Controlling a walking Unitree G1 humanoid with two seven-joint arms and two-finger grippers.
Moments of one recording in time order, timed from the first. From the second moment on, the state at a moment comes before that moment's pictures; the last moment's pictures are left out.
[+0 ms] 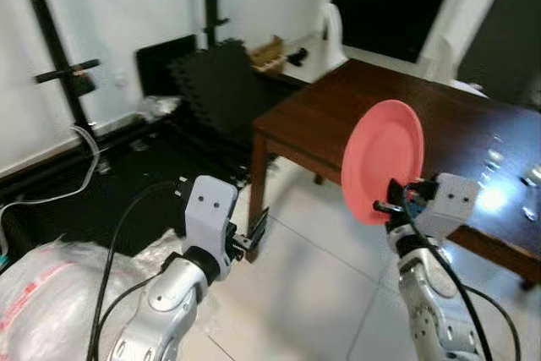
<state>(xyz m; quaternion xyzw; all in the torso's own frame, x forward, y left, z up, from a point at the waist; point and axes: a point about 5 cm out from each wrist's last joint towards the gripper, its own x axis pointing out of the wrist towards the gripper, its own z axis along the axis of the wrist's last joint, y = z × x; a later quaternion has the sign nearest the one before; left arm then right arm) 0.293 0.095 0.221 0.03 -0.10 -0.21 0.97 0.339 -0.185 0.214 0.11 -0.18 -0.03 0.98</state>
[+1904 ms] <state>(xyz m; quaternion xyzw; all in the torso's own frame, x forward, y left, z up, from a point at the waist) 0.317 0.116 0.222 0.02 -0.15 -0.11 0.98 0.319 -0.182 0.234 0.05 -0.22 0.01 0.97</state>
